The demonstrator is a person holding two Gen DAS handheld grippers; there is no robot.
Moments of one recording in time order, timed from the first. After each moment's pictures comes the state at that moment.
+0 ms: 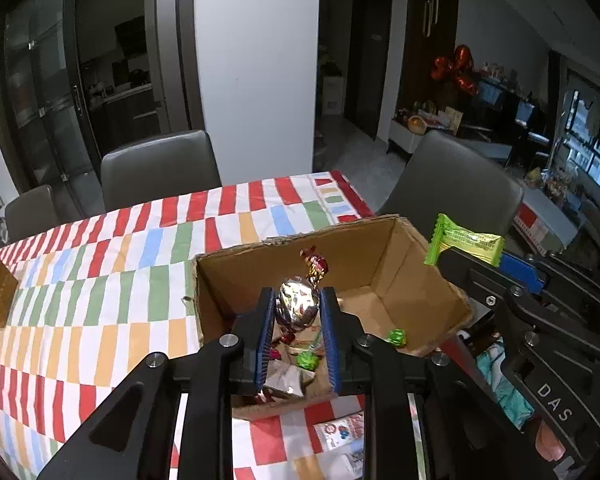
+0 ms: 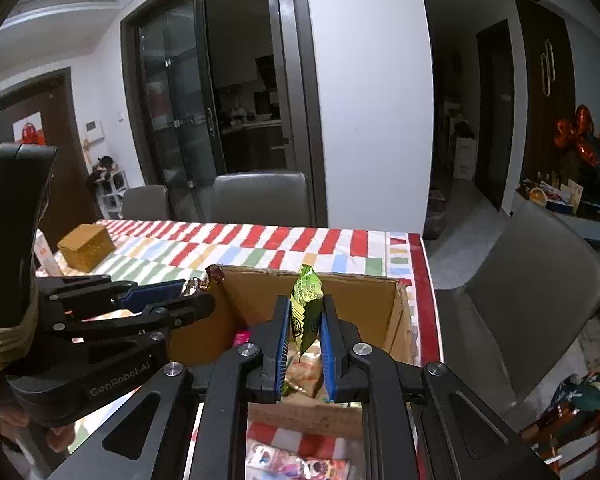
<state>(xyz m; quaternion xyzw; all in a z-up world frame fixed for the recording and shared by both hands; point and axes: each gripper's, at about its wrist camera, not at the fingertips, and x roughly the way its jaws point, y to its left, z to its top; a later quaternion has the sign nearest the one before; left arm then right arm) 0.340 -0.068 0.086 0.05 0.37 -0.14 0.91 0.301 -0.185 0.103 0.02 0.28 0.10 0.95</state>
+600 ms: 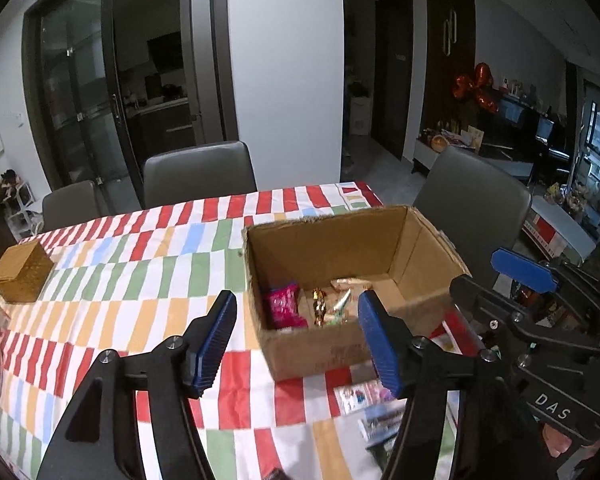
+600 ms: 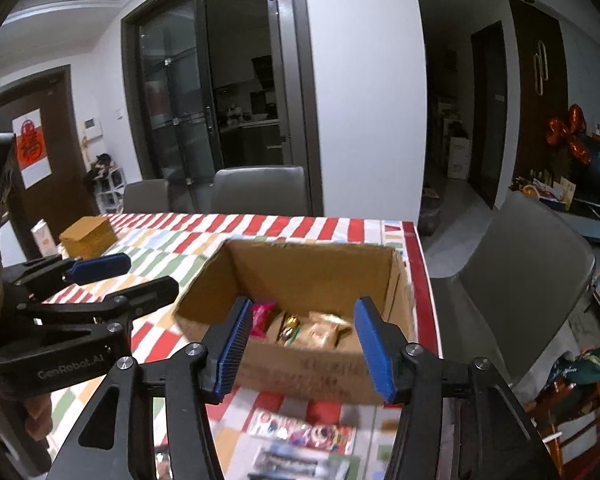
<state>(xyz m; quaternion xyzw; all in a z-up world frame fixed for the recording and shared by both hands) 0.253 -0.035 0.091 0.05 0.33 -0.10 0.94 0.243 -0.176 0.095 0.02 0.28 0.10 0.96</state>
